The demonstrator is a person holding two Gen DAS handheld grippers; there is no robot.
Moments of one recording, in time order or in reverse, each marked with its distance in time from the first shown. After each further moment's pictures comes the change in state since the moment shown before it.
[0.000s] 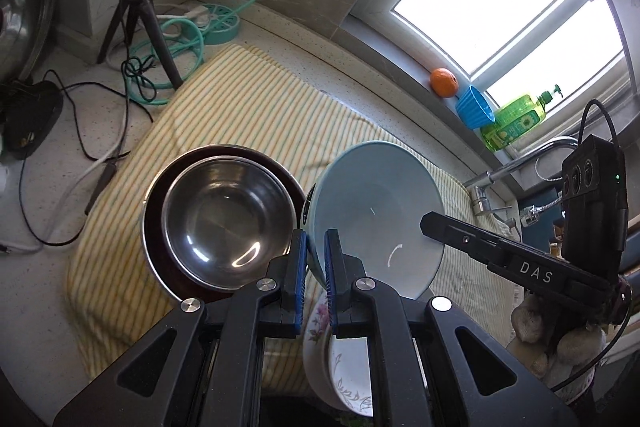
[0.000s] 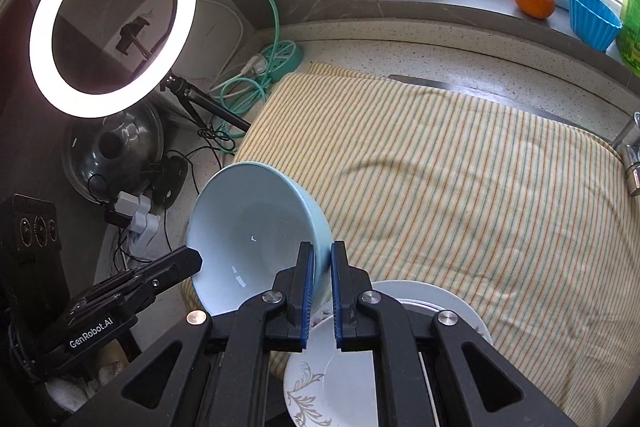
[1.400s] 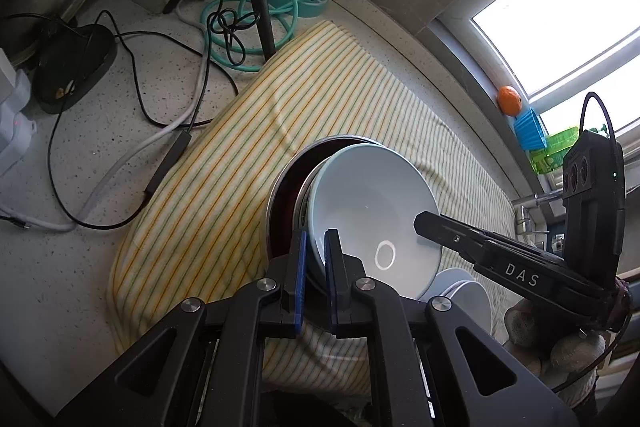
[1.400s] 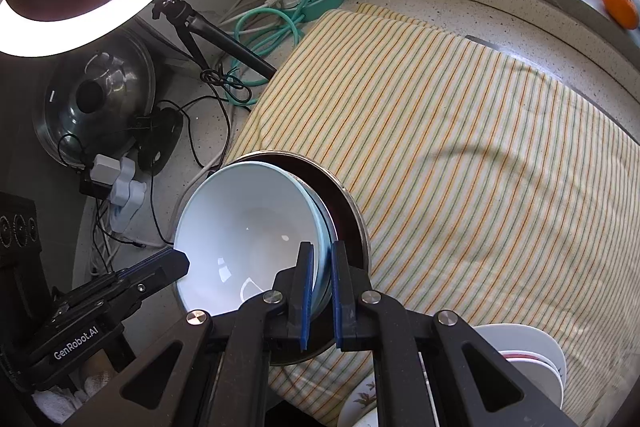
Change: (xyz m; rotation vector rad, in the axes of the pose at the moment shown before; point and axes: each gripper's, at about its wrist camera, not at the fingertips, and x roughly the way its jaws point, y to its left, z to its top) left arm 0.017 0.087 0.002 -0.137 0.069 0.073; right arm 0.098 0.055 0.016 -0.063 0.168 -0.030
